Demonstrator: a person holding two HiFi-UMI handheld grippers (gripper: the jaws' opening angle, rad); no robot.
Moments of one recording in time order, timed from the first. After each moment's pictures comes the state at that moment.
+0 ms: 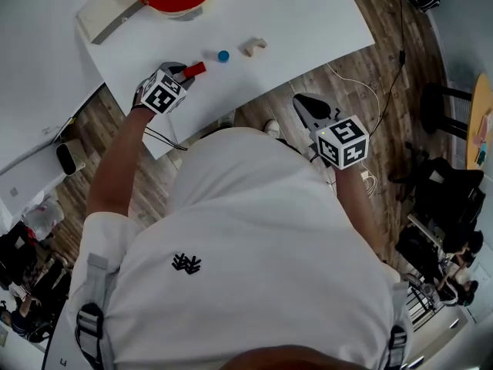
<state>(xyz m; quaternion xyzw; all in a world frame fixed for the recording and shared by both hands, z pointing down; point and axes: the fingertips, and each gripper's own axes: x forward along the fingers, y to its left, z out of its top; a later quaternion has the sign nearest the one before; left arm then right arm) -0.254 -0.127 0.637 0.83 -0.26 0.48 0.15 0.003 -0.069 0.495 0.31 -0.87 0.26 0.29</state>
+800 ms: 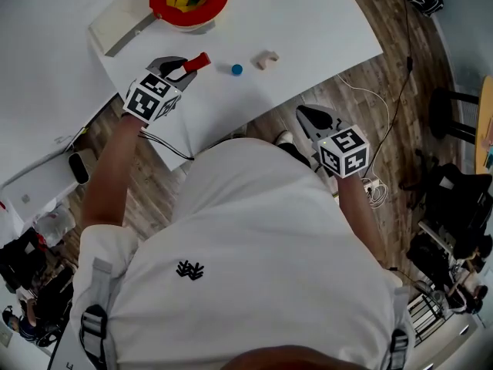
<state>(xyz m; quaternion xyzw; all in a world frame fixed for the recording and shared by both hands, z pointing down) -0.267 -0.168 0.525 0.86 -0.29 0.40 0.15 -0.019 -0.067 0.503 0.31 -0.87 0.27 0.28</state>
